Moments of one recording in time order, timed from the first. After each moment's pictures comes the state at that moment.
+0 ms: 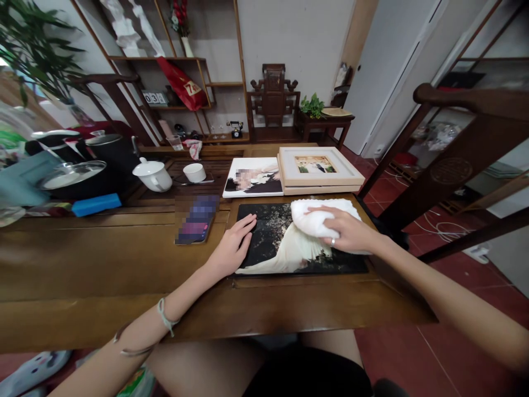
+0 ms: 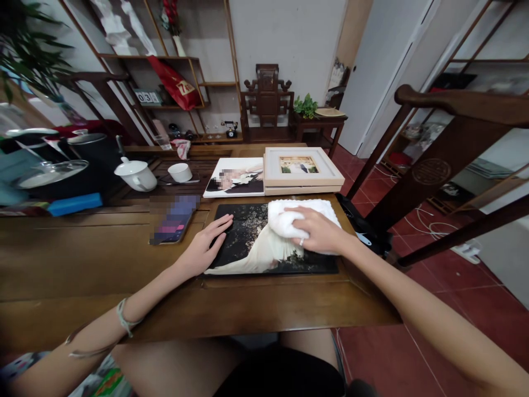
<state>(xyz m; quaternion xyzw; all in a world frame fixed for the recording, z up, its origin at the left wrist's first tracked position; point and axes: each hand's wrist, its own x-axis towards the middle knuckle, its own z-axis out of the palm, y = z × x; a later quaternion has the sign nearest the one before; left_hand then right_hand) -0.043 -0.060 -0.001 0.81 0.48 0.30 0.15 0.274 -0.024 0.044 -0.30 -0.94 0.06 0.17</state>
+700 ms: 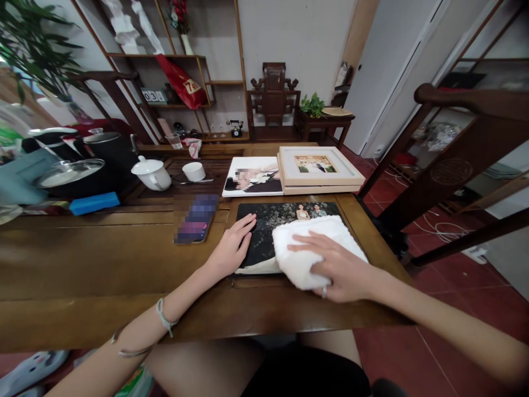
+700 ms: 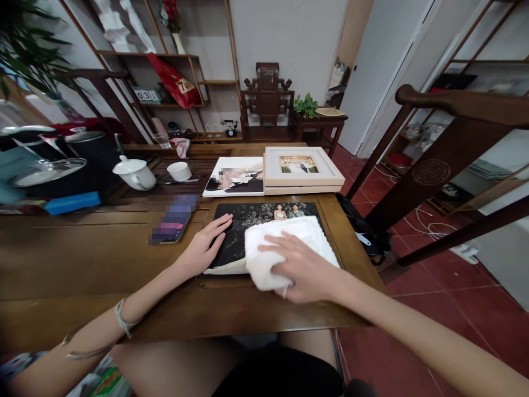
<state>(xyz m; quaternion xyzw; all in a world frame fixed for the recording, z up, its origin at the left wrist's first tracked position) -0.044 -0.060 -0.004 0.81 0.48 0.30 0.14 0.239 -0.091 0.040 -0.21 -0.96 0.08 0.14</state>
